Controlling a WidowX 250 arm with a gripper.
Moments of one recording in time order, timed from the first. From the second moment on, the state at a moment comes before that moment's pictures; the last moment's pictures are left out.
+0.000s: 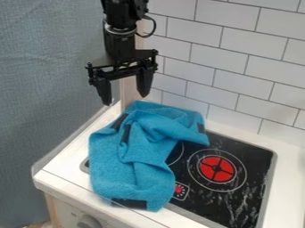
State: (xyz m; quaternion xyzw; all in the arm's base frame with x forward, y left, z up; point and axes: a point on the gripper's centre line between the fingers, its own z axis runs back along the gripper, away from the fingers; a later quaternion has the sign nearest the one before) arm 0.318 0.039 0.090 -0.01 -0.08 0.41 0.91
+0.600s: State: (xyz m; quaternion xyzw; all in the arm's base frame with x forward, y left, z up) arm 0.319 -0.005 0.079 0.02 -0.03 0.43 0.90
